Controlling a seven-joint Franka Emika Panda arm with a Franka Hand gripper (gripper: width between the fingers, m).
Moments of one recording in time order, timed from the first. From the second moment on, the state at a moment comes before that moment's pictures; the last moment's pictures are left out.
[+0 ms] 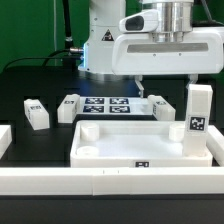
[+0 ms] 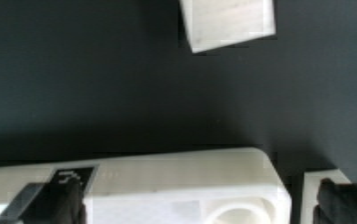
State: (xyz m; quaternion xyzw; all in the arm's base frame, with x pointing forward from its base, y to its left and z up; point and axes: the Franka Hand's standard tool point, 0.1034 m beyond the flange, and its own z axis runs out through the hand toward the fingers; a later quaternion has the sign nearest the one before) arm 0.469 0.079 0.066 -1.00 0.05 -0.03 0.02
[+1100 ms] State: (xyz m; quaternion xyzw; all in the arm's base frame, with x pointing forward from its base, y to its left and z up) arm 0.444 0.074 0.059 -0.95 0.04 0.31 0.03
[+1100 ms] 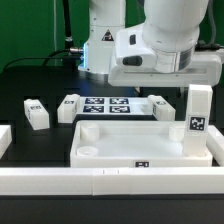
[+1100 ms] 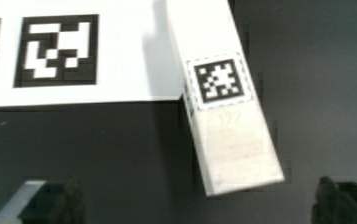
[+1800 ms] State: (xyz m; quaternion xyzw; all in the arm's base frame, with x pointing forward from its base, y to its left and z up) arm 0.440 0.085 0.048 -0.94 0.10 0.32 0.06
